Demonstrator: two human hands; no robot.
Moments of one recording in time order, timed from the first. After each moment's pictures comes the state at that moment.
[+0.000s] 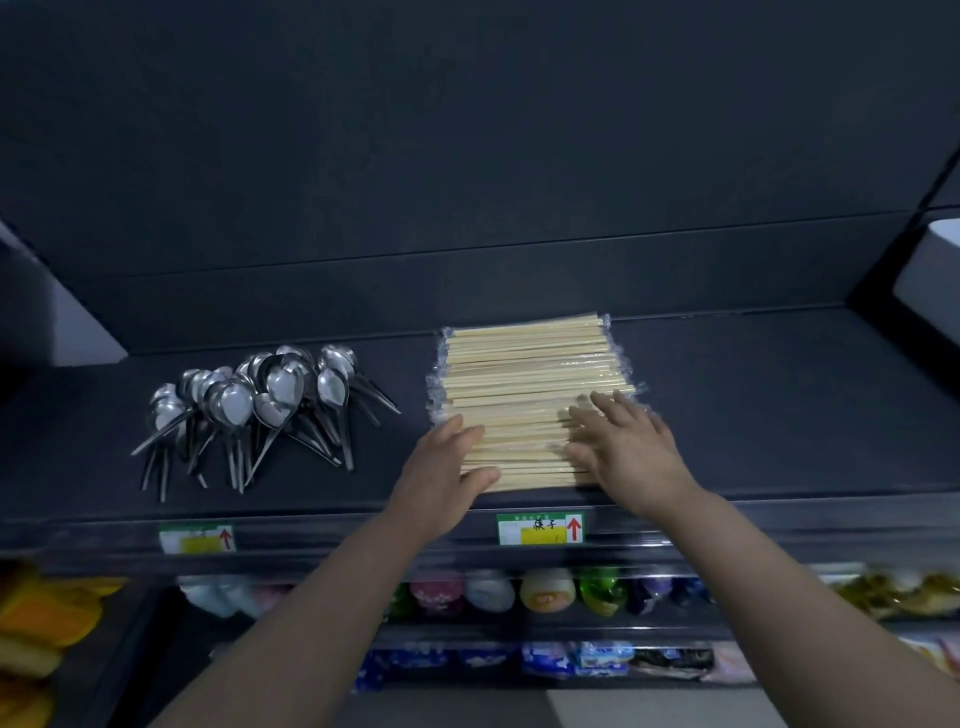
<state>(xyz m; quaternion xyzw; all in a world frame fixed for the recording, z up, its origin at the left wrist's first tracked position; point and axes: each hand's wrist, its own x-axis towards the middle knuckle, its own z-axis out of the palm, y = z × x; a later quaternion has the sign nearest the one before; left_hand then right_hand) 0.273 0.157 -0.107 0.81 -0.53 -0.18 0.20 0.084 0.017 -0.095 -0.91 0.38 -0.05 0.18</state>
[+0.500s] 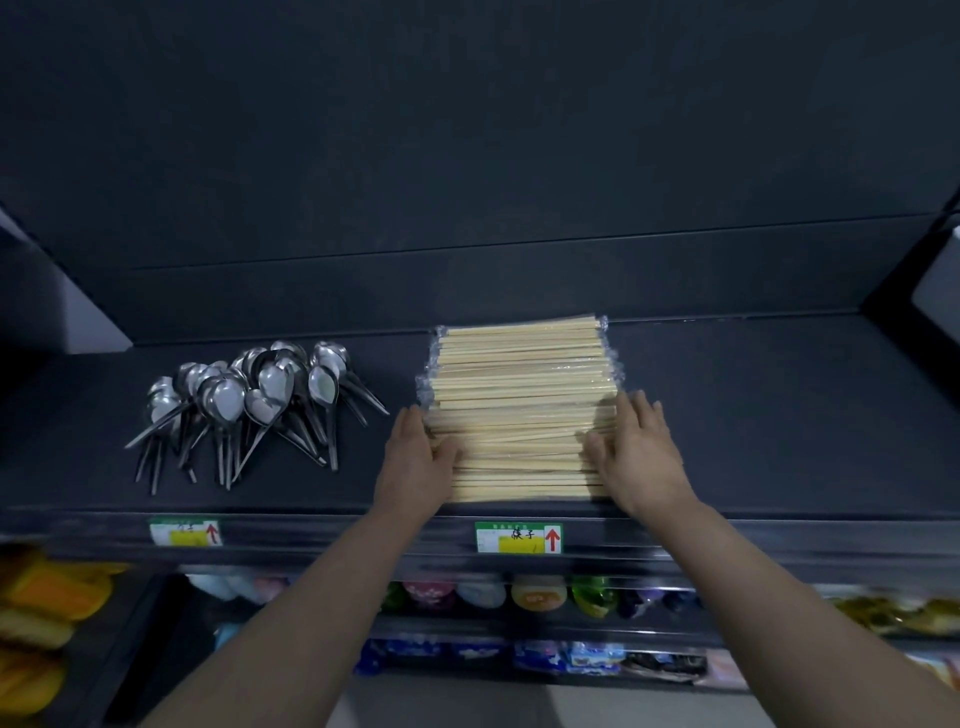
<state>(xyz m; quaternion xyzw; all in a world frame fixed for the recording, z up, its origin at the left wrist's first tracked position) 0.273 0.134 -0.110 0.87 -0.33 -0.19 0.30 0.076 -0.006 -0.103 -0.84 0.47 -0.08 0.25</state>
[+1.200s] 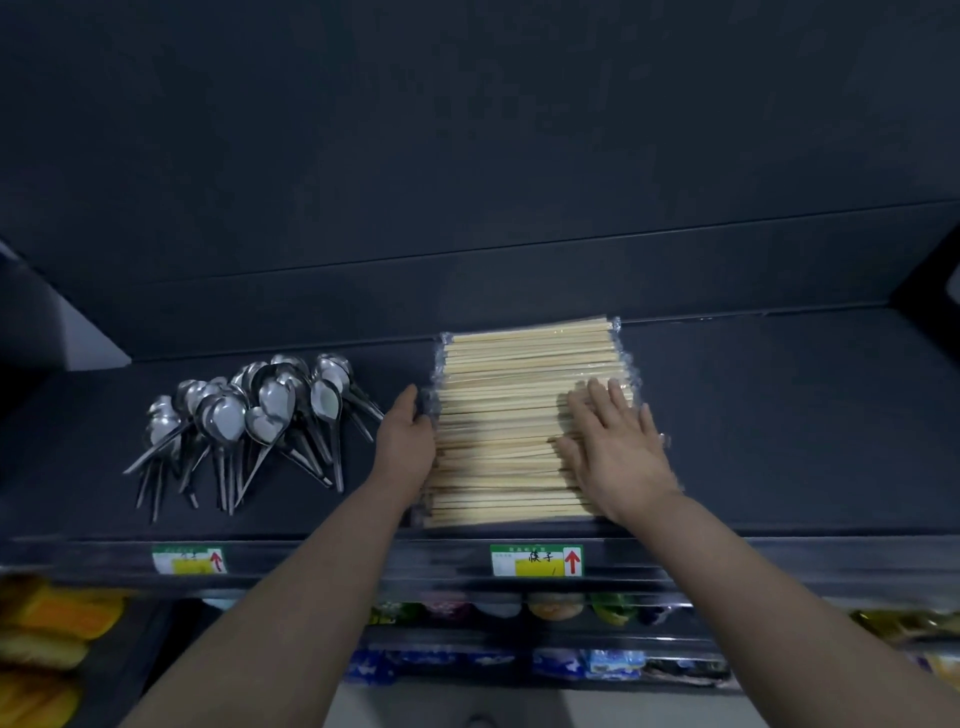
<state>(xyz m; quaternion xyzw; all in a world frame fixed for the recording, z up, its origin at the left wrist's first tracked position) 0.311 0.103 -0.102 0.82 -0.23 -0.23 0.47 0.110 -0.009 -0.105 -0.91 0.38 -0.03 0.15</state>
